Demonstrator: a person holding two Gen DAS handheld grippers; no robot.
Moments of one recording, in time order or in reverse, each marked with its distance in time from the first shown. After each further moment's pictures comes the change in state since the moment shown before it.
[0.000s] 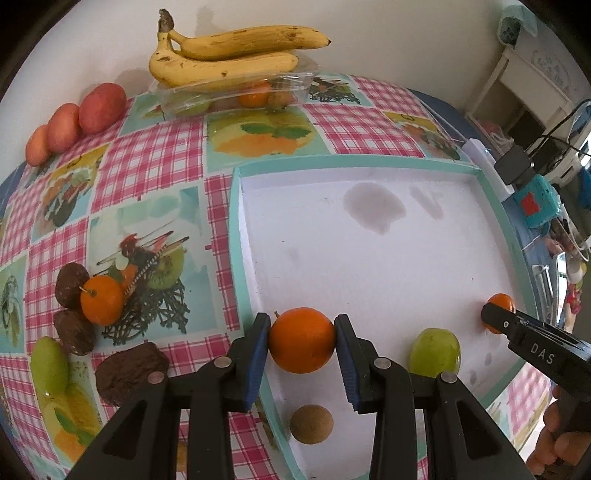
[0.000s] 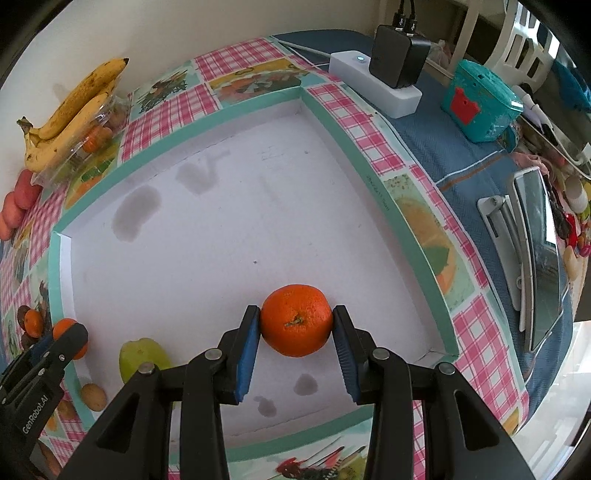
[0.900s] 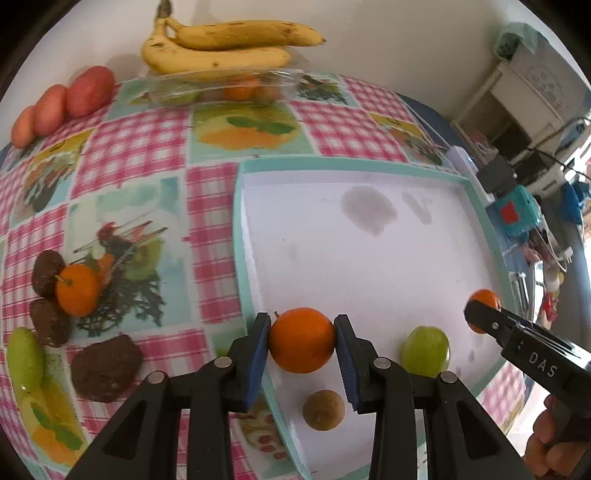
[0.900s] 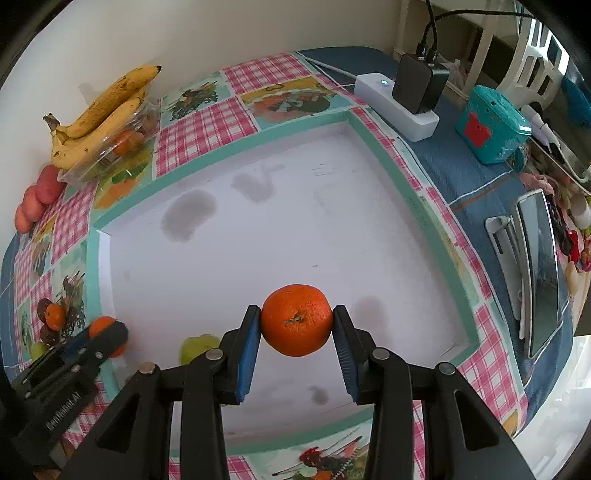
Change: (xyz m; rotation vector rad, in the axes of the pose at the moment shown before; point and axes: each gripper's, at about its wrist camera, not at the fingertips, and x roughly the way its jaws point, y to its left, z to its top) left arm -0.002 0.007 -0.002 -0.049 0.005 -0.106; right arm -0.023 0.014 0.003 -0.040 -0.034 0.051
